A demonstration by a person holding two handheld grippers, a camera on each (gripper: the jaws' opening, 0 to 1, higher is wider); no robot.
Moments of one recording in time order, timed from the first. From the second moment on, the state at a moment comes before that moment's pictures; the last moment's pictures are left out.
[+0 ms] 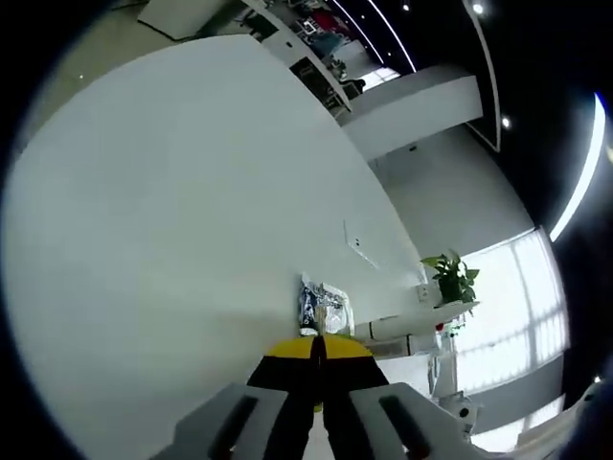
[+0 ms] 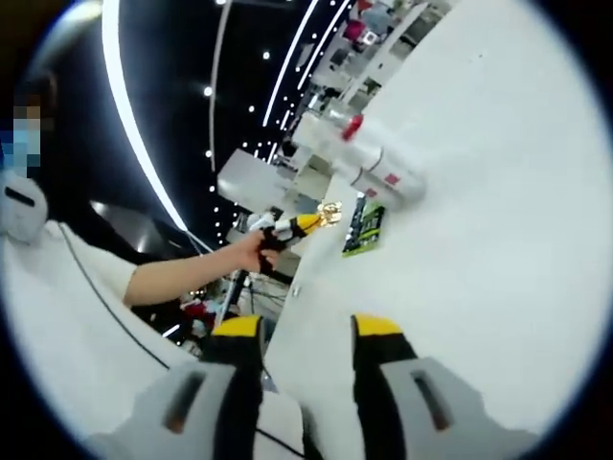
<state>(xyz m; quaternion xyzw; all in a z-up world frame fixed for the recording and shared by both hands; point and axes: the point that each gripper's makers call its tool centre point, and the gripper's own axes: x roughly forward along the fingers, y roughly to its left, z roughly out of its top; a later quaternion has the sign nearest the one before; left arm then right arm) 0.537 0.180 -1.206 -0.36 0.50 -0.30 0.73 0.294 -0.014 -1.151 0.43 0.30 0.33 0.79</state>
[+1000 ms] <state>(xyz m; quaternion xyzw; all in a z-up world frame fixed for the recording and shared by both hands) 0.570 0.194 -1.257 -0.23 0.56 -0.29 0.74 0.305 -0.010 -1.162 0.45 0.32 0.31 0.77</state>
